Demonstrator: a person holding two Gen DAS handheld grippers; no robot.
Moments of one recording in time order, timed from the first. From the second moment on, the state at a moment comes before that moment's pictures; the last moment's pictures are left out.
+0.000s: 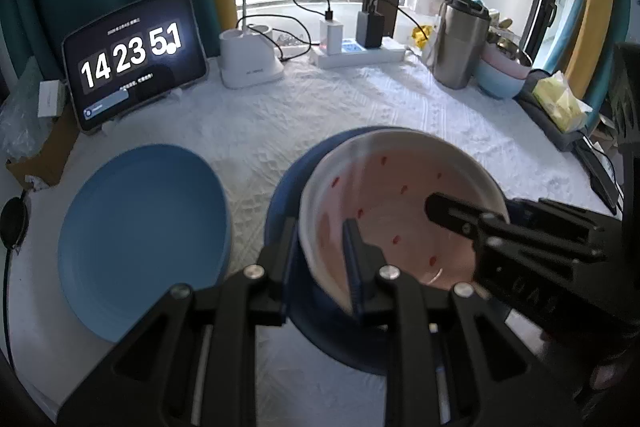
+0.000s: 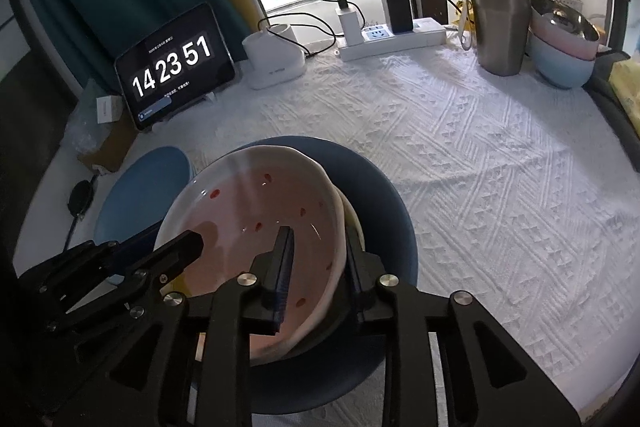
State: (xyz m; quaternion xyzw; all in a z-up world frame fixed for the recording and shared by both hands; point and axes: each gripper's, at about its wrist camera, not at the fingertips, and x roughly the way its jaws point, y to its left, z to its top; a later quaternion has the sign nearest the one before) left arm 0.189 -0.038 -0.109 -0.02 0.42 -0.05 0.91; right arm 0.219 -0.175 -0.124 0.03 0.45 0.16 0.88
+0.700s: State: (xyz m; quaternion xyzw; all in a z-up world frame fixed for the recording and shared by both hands) left arm 0.180 -0.029 -0.094 -0.03 0.39 -0.03 0.92; right arm 0.203 -0.173 -0.090 -0.01 0.39 0.15 0.91
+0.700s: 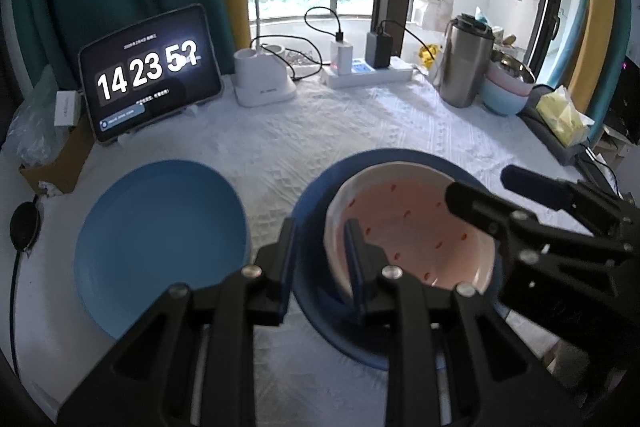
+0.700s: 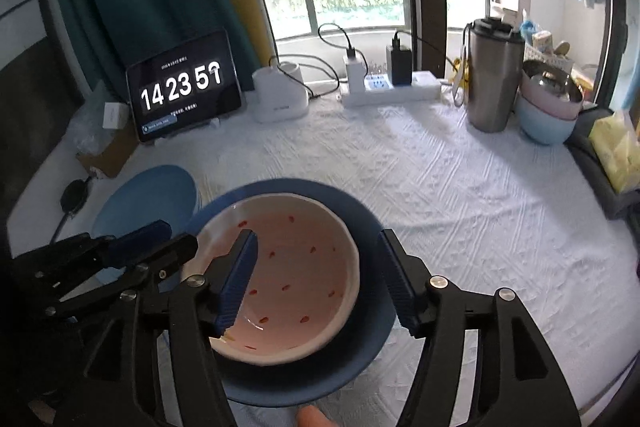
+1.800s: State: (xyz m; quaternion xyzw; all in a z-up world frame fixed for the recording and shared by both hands) left arm 0.151 0.013 -0.093 -0.07 0.34 0.01 0.94; right arm 0.193 -0.232 -0.088 -0.02 0.38 0.12 0.92
